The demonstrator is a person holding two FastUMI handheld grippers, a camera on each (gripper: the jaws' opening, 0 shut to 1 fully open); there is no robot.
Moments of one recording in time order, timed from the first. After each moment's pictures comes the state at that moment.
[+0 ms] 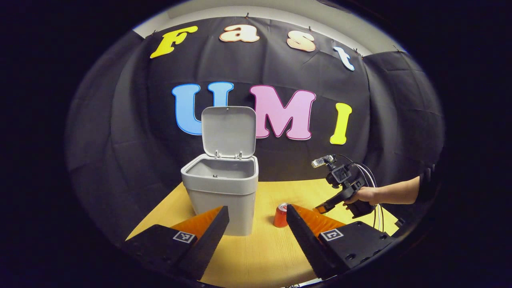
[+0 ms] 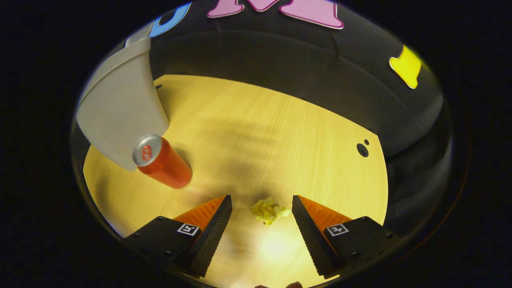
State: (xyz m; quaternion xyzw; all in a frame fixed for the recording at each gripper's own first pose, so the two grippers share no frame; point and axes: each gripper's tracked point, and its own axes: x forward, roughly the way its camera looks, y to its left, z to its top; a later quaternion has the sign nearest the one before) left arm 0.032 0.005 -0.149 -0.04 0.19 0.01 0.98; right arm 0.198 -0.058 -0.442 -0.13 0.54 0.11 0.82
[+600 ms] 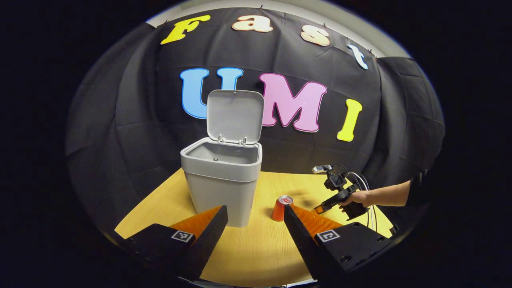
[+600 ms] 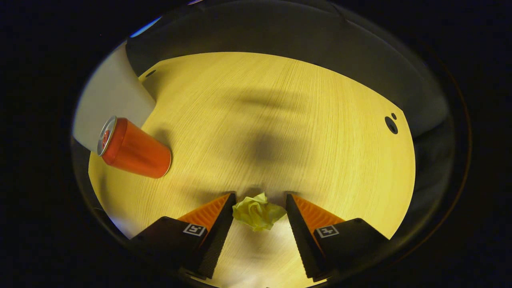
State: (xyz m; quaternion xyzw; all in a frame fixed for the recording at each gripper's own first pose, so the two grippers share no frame) left arm 0.037 -0.001 -0.167 -0.07 0.22 0.03 0.97; right arm 0.186 -0.061 -0.500 -0.07 0.63 0.13 0.76
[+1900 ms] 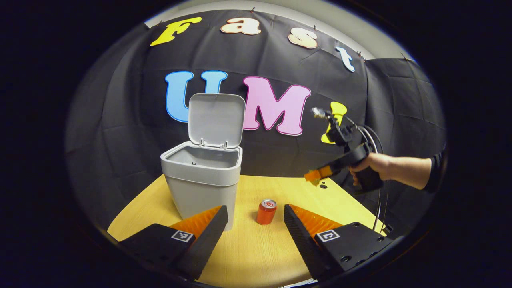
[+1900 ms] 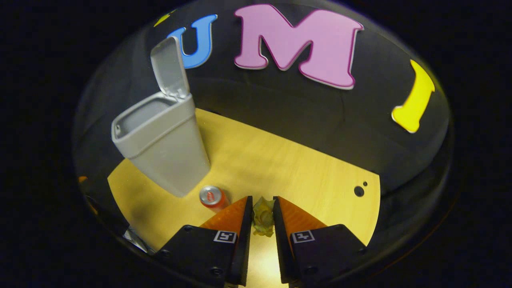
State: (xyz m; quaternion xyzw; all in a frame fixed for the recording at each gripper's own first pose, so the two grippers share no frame) left arm 0.040 -0.030 -0.162 -0.07 0.20 -0.02 0.98; right arm 0.258 0.028 -0.283 -0.07 0.43 0.22 0.87
